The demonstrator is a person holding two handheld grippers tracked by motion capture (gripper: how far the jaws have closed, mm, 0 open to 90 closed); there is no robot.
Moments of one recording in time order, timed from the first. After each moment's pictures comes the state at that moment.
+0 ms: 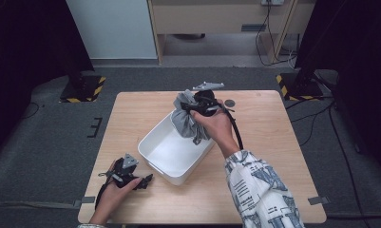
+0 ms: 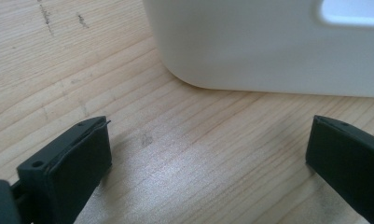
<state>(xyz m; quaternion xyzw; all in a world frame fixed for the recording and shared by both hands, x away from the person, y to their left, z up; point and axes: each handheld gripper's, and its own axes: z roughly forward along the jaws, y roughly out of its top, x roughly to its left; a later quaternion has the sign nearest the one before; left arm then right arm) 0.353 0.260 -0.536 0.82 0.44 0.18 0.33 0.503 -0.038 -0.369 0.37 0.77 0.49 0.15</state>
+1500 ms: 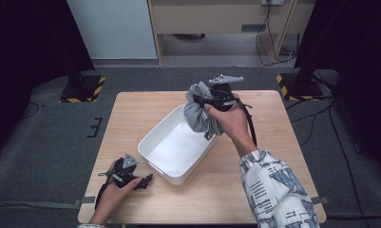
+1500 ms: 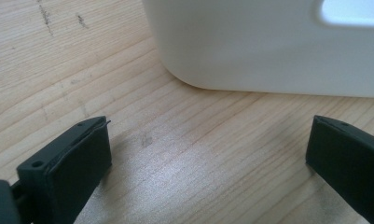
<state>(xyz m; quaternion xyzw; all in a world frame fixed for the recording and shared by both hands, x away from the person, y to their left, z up) 0.353 0.260 -0.536 0.82 0.44 0.18 0.33 0.495 -0.081 -0.338 0.38 0.76 0.50 0.17</state>
